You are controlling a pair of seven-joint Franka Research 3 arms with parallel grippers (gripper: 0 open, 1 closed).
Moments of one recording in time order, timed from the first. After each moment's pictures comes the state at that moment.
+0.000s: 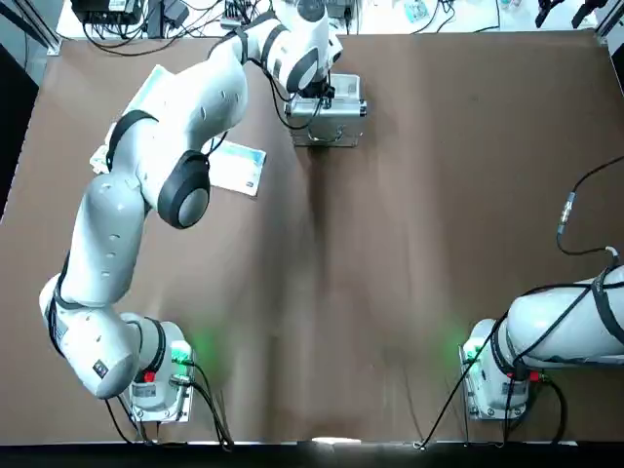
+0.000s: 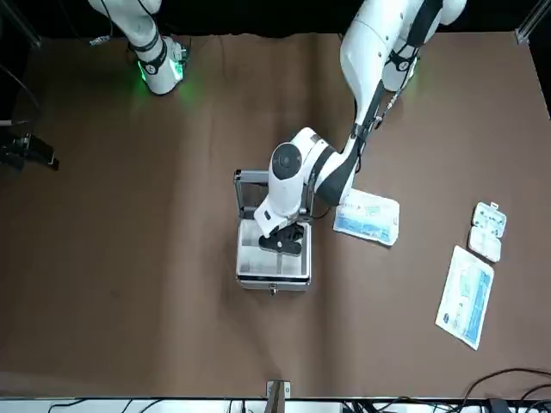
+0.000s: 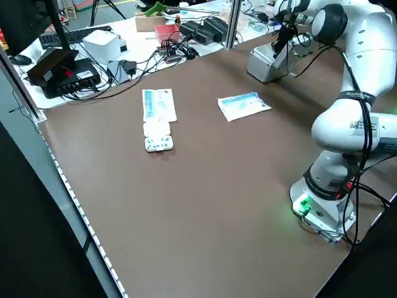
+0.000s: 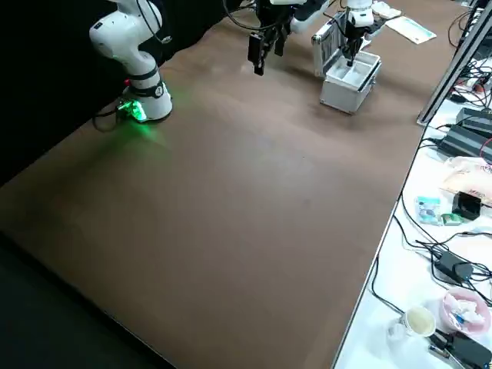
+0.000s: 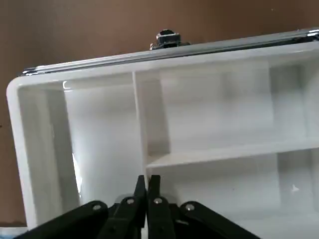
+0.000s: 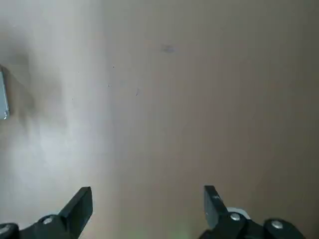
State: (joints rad) left arm -0.73 0.85 0.01 -1.19 0.07 2.17 -0.59; right arm -0.06 0.03 -0.05 -1.58 0.02 1.57 -0.07
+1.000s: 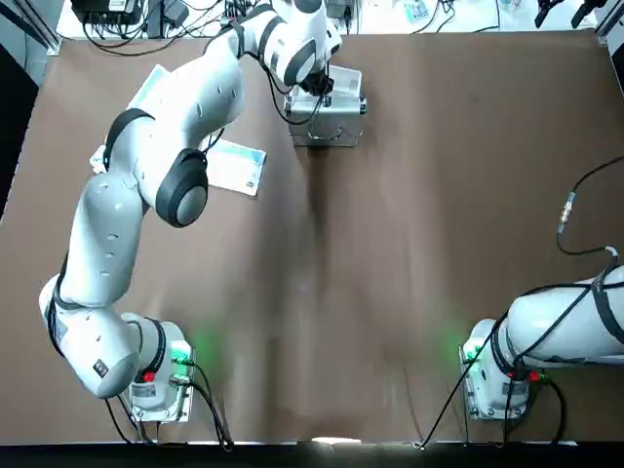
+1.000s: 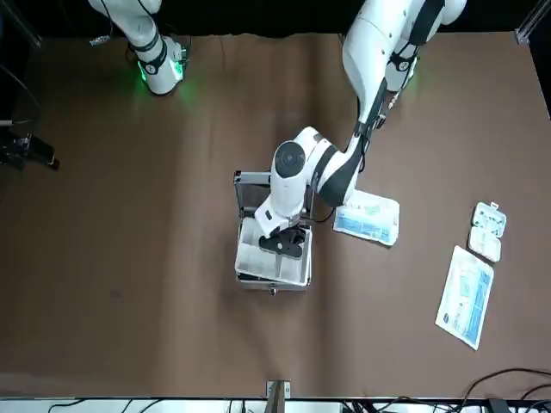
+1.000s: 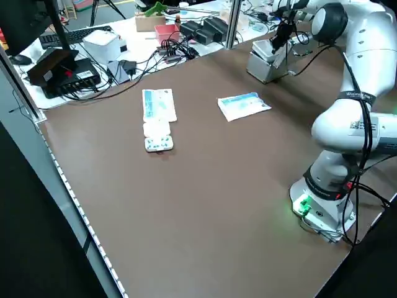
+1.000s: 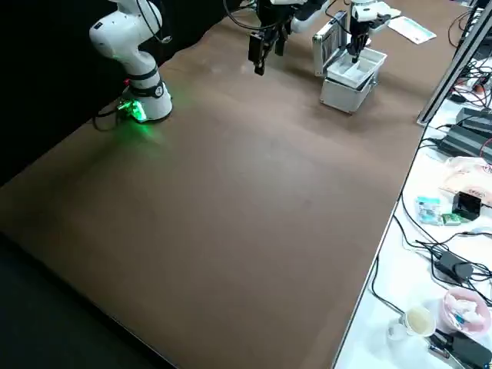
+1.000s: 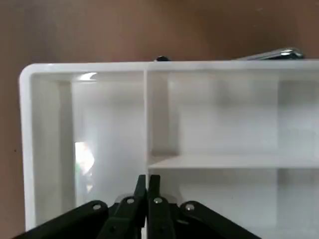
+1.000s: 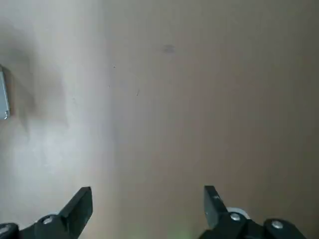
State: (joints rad) left arm -0.72 0.83 0.02 -1.17 0.08 2.18 -0.50; right arm -0.06 0.03 -0.05 -1.58 0.02 1.57 -0.07
